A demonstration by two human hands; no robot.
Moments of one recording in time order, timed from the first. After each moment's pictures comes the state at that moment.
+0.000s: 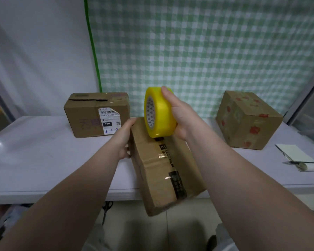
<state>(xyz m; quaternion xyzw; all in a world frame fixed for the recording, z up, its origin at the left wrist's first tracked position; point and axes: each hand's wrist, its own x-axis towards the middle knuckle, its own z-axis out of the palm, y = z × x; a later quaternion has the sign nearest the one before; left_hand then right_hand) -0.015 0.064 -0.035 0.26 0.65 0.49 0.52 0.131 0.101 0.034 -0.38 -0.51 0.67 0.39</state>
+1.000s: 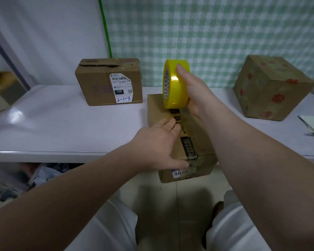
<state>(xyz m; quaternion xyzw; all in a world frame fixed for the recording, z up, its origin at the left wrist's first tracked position) 0.040 -0.024 -0.051 0.79 0.61 -0.04 0.02 0.131 0.102 -0.009 -0.41 -0.54 0.61 0.41</state>
